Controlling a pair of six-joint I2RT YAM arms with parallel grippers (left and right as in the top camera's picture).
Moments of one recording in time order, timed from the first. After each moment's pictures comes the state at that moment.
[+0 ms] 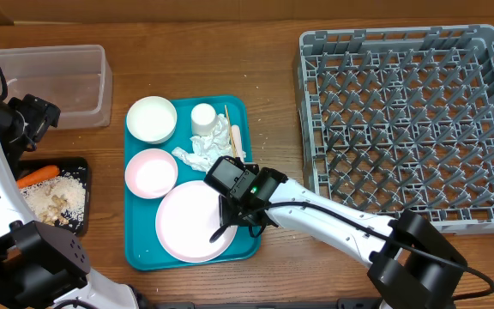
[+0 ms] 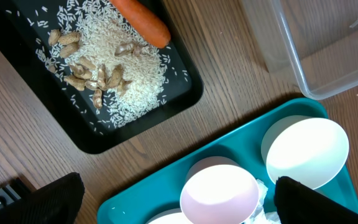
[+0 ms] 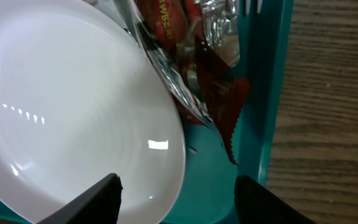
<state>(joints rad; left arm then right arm) 0.49 1.80 1.89 -1.50 -0.01 -0.66 0.96 1.80 1.22 -0.78 -0.05 0.90</state>
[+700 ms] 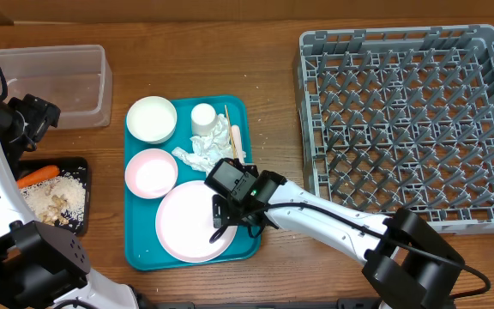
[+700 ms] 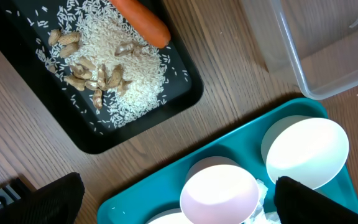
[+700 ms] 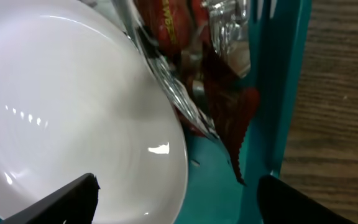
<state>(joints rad) 0.49 1.80 1.89 -1.50 -0.01 -0.66 0.96 1.81 1.19 -0.71 -0.05 0.88</state>
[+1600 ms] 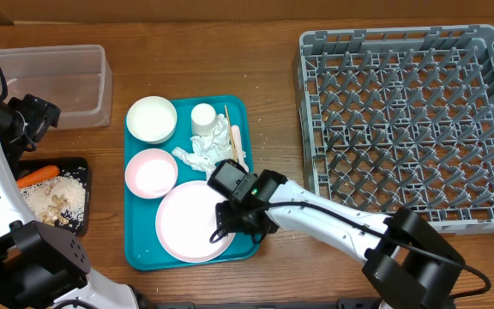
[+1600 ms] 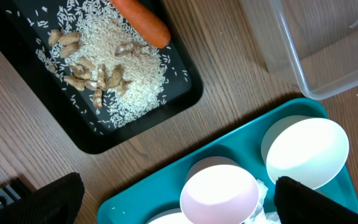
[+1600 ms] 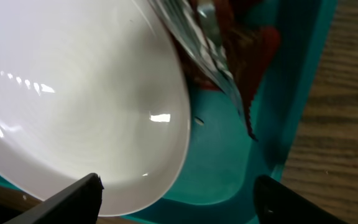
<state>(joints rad) 0.49 1.80 1.89 -1.50 -0.01 -0.66 0.94 1.81 1.19 -0.78 -0.19 0.85</state>
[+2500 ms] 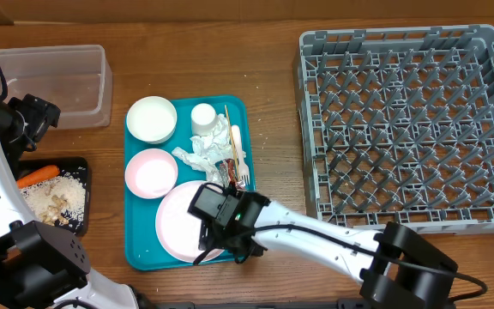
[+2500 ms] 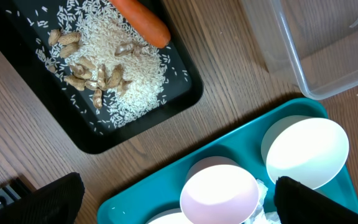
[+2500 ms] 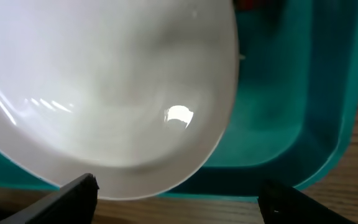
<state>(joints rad) 0.49 1.80 1.89 -1.50 -0.01 -0.66 1.10 1.81 1.21 -0.78 -0.11 1.20</state>
